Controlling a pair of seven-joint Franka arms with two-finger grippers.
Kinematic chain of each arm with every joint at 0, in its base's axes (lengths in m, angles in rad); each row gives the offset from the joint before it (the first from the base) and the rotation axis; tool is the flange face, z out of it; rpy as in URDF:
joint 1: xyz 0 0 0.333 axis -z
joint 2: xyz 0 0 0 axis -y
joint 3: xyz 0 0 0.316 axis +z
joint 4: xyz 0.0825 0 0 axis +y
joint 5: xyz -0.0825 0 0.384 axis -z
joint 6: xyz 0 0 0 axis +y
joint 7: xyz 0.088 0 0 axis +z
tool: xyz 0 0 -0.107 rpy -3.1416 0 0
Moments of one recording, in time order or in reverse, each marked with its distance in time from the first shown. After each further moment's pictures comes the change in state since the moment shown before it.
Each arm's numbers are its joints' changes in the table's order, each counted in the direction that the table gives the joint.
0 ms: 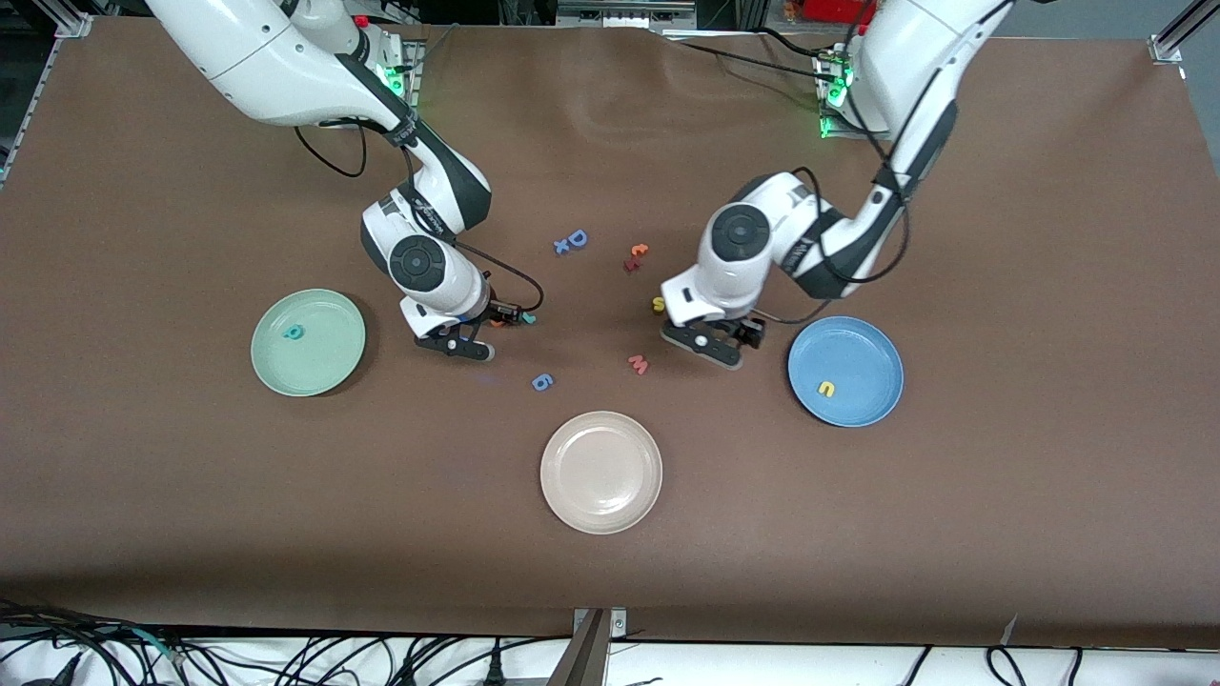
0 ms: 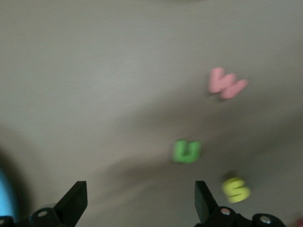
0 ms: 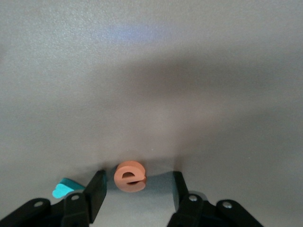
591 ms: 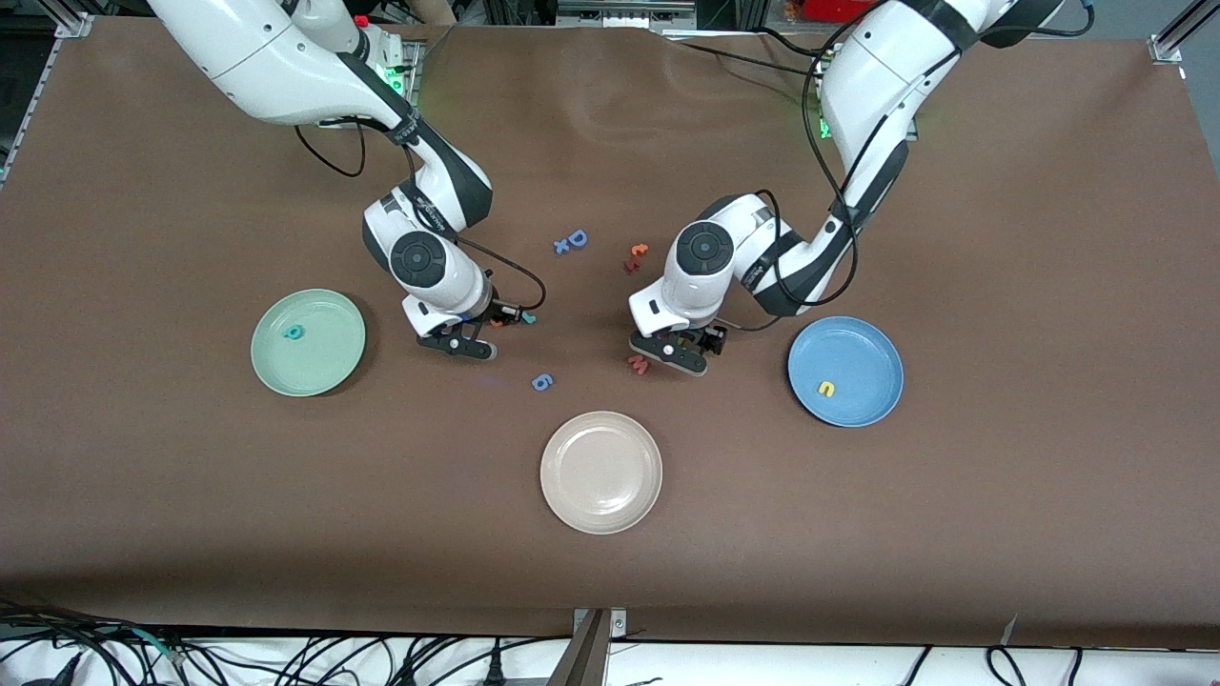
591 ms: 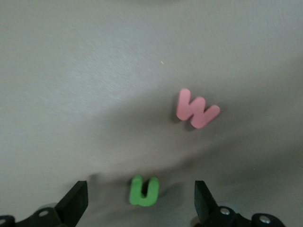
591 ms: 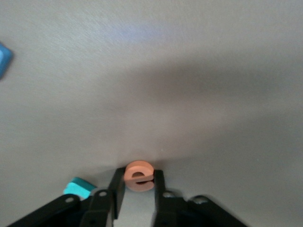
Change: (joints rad) left arm 0.033 -0.126 0.014 -0.069 0.000 -0.079 0.034; right arm -0.002 0.009 0.004 0.005 0.002 -0.028 -0.001
